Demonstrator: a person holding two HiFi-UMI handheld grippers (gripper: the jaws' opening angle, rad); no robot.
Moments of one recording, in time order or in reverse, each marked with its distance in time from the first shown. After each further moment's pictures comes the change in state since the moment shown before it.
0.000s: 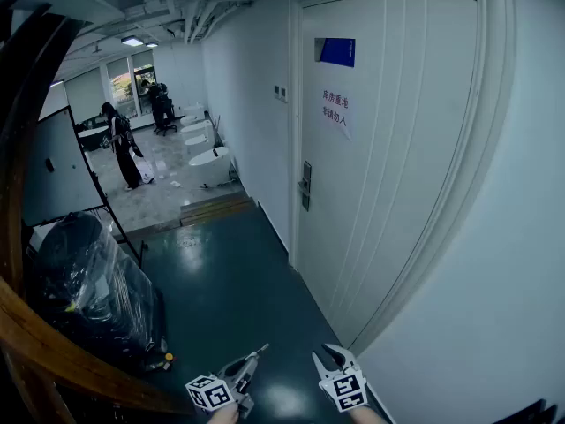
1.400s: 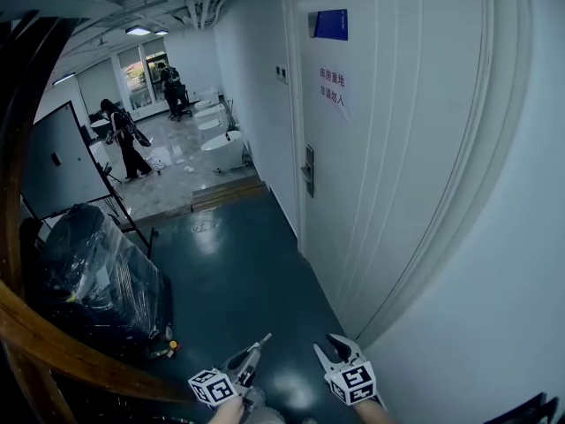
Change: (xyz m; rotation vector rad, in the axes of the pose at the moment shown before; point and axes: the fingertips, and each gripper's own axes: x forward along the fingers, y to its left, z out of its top) left arm 0.074 -0.019 -0.013 -0.028 -0.049 0.087; right arm 0.006 -0.077 -0.015 0.138 -0.062 0.130
